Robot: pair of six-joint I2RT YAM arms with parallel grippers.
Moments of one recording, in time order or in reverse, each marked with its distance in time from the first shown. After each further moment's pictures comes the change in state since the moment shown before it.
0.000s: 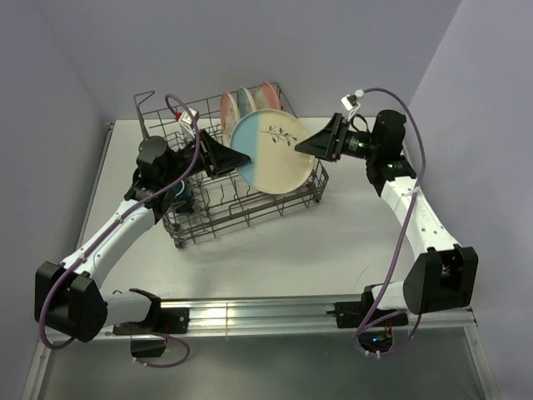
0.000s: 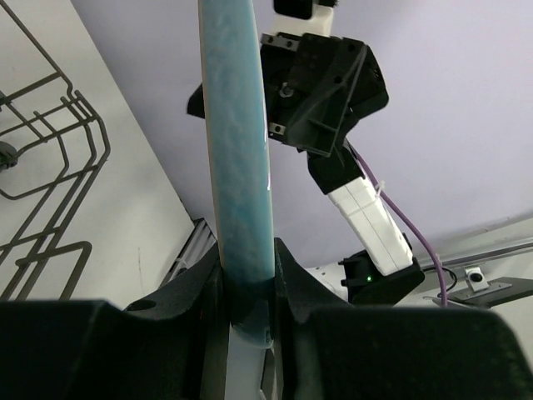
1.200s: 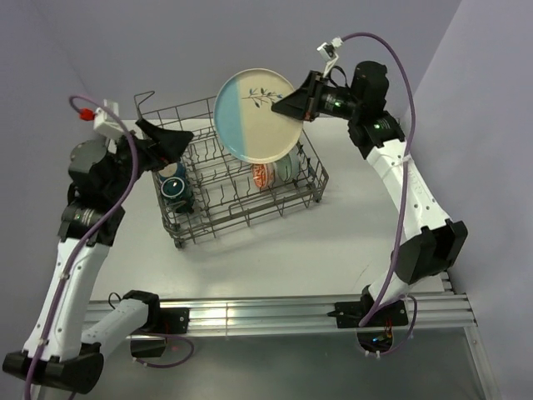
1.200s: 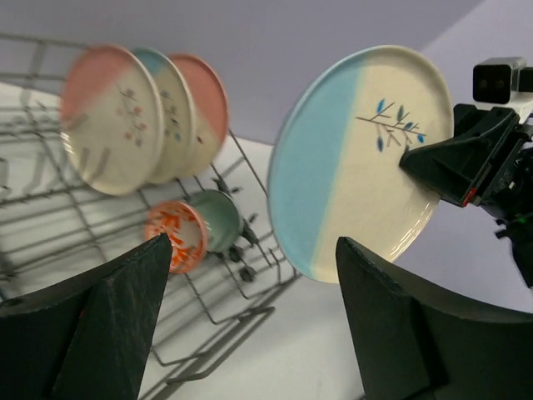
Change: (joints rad) left arm 0.177 -0.314 0.208 -0.647 -0.486 0.496; right arm 0.182 0.239 0.543 -0.200 0.155 -0.164
